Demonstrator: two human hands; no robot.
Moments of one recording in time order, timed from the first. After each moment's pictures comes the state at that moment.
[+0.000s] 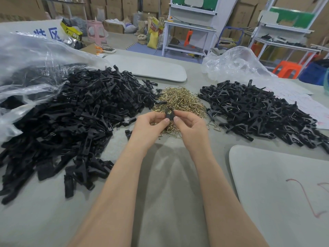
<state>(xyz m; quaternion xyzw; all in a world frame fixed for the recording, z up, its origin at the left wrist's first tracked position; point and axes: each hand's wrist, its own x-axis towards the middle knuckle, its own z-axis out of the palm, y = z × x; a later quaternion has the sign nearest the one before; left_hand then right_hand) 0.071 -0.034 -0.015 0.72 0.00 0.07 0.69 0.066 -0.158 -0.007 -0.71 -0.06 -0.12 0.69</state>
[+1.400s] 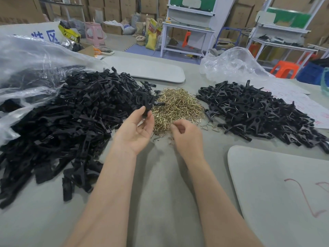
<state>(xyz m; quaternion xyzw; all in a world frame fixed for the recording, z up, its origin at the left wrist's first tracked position) 0.067 -0.015 0.005 0.18 0.15 -0.08 0.97 0.067 -0.157 -0.022 -0.88 -0.01 -0.17 0.44</state>
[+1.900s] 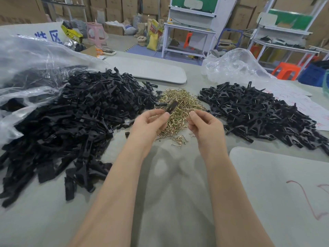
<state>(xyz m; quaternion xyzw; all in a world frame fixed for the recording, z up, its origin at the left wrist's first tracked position) 0.065 -0.035 -0.002 0.57 0.05 0.02 0.82 0.064 -0.178 0.010 -0.62 0.05 -0.13 0.78</state>
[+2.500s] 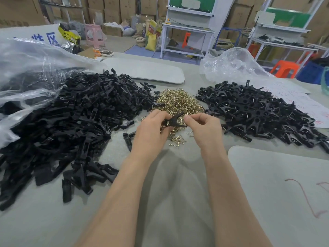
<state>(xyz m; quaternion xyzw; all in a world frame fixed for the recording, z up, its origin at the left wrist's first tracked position) 0.060 -0.044 -0.011 0.87 -0.14 0.27 0.39 0.064 -0.182 0.011 -0.78 0.04 -0.17 0.60</state>
